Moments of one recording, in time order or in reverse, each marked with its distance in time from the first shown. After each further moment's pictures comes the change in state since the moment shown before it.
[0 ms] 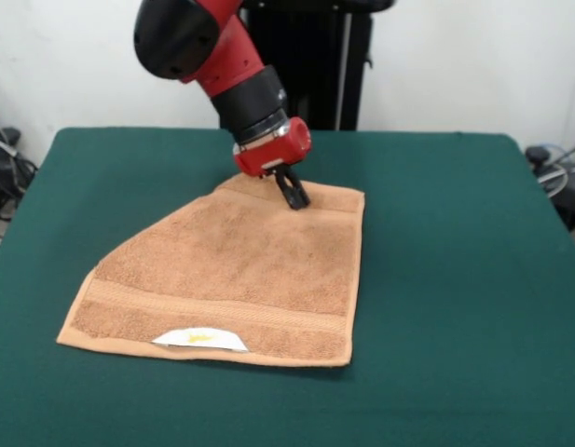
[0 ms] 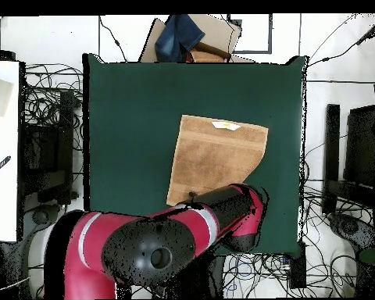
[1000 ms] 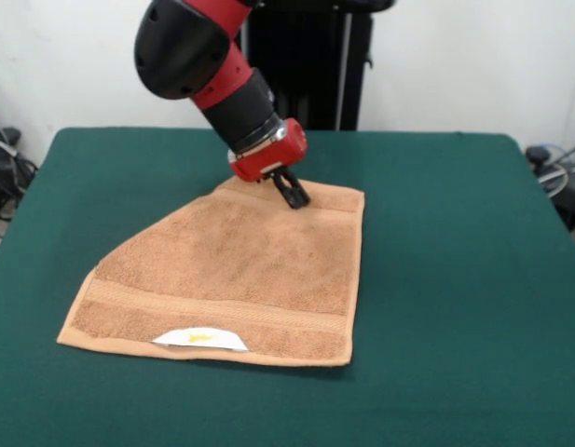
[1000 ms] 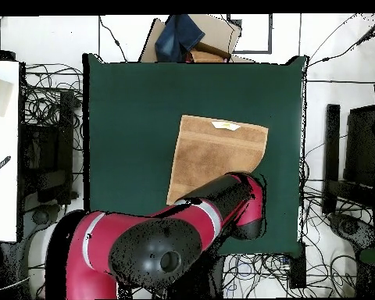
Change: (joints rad) arm -0.014 -0.025 0.053 -0.084 -0.218 0.003 0.042
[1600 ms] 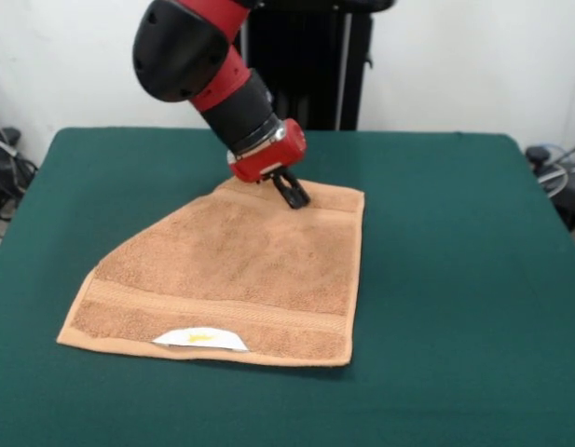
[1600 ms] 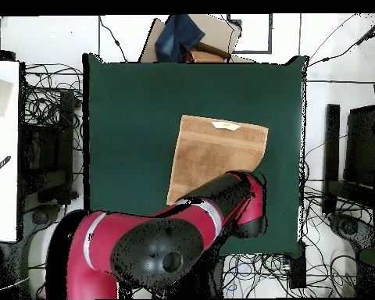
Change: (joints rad) arm -0.001 -0.004 0.008 -0.007 -0.023 0.002 0.000
